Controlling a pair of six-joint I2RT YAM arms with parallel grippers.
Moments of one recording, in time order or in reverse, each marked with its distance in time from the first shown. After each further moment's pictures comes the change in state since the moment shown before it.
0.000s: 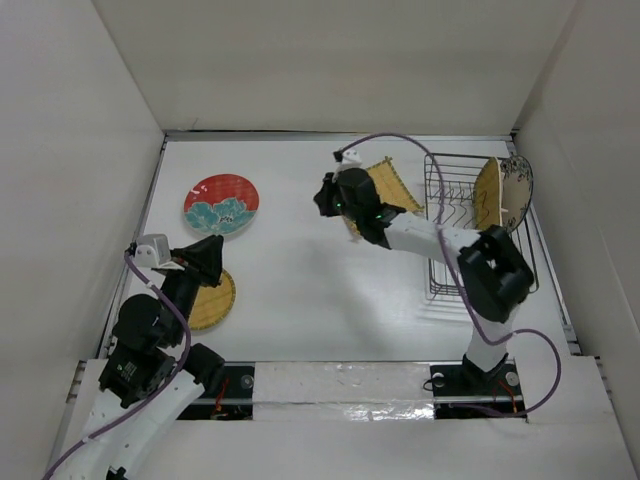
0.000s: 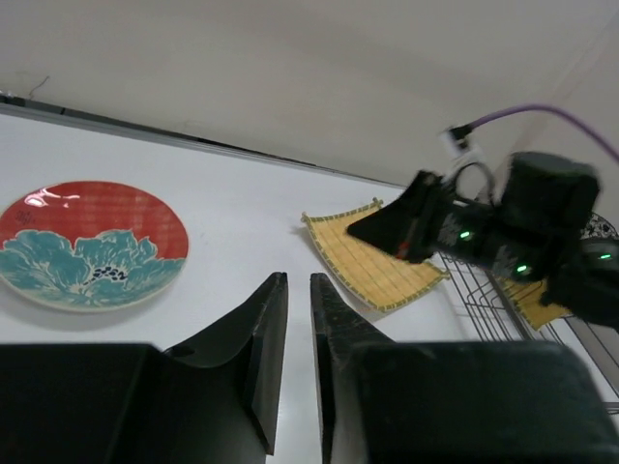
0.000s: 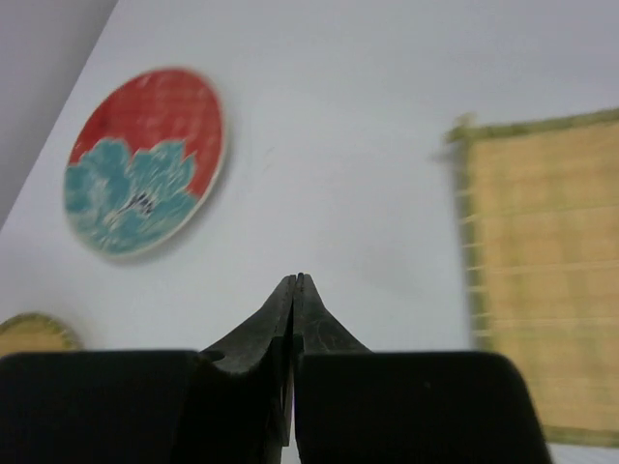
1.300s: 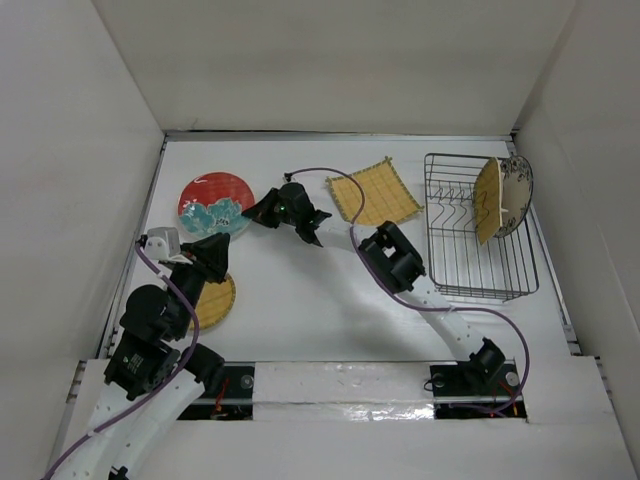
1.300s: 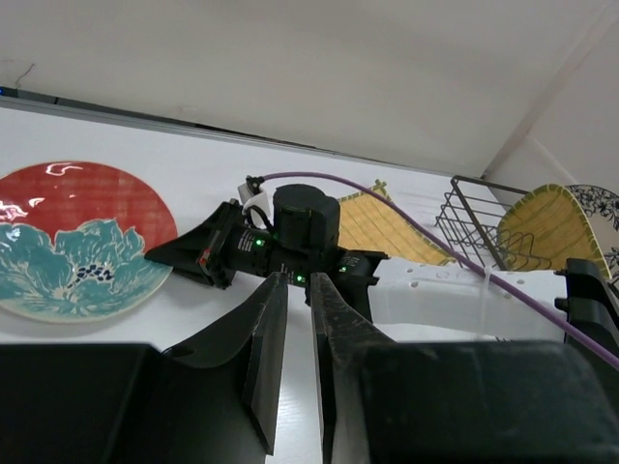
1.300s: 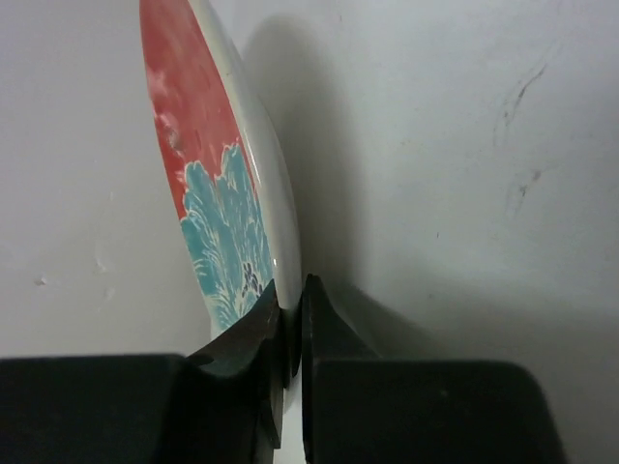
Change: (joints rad) left arm 0.036 0.070 -0.001 0.014 0.055 0.010; right arm 0.114 1.019 0.929 0.116 -0.364 0.790
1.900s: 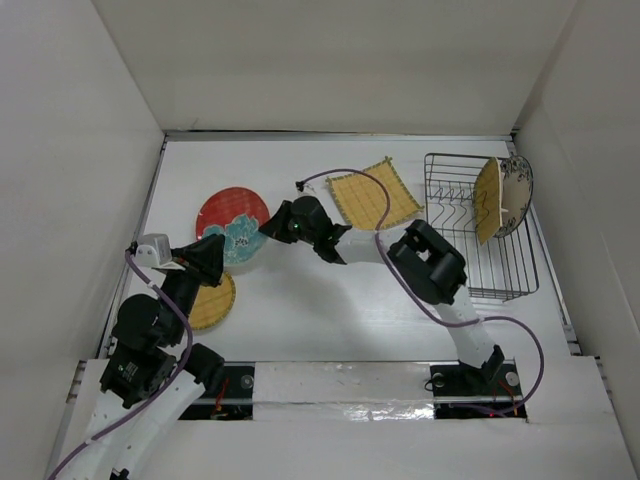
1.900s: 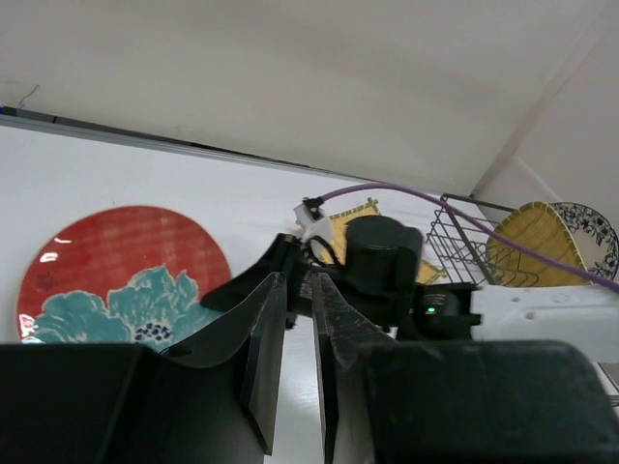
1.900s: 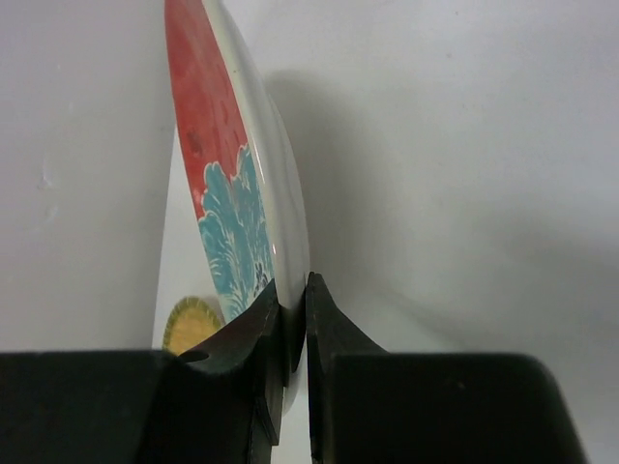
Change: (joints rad) left arm 0.000 -0.049 0.000 0.003 -0.003 0.001; right arm 0.068 -0.454 -0.609 0.110 0.161 -0.202
